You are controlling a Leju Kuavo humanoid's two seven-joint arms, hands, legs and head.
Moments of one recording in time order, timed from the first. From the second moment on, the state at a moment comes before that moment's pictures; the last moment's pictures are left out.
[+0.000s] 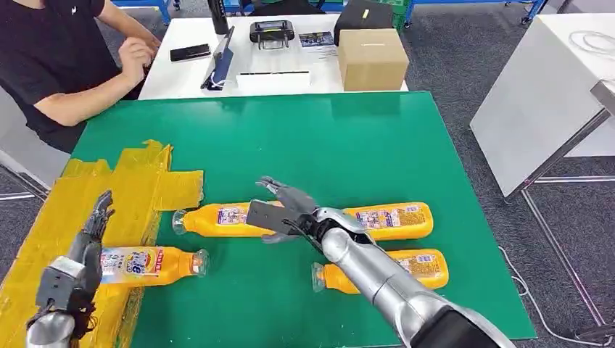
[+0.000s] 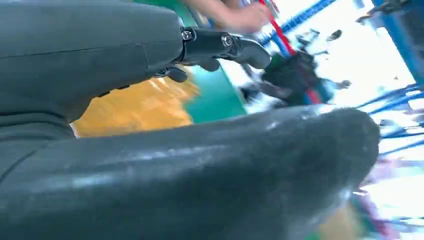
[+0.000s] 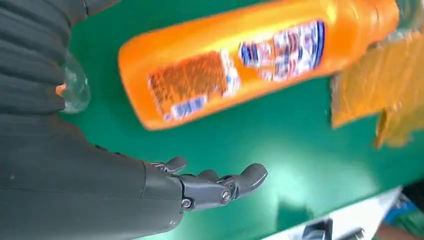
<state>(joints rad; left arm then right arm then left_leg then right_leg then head) -0.03 0.06 0.29 -1.38 -0.27 -0.26 -0.69 -0.65 0.18 0.74 -0.74 0.45 0.11 -0.07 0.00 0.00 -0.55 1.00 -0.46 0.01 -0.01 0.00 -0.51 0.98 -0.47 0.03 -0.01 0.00</state>
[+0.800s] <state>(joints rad) -0.08 -0.05 0.31 -1.41 -0.15 -0.39 -0.67 -0.75 0.29 0.84 -0.51 0.54 0.11 0.01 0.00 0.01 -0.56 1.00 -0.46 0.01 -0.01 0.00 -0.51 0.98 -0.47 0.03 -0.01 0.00</state>
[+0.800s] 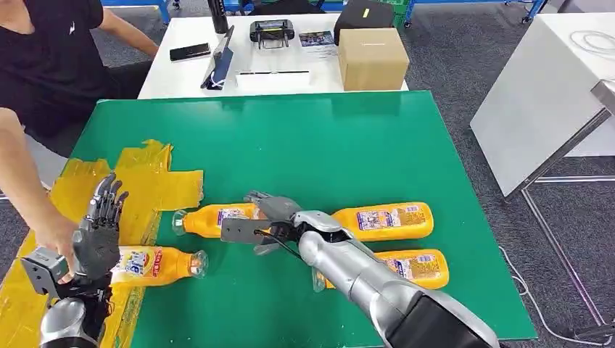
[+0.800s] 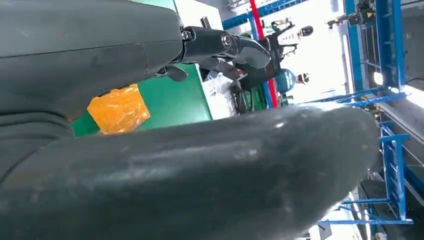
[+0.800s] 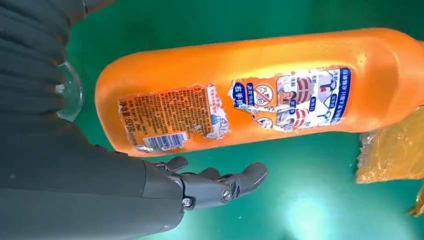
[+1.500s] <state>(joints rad) -0.07 -0.09 0.31 -1.46 -0.13 -0.43 -0.66 -0.74 0.34 1.02 -0.43 0.92 0.10 0.28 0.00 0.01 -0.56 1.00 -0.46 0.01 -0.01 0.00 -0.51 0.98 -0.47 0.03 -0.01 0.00</state>
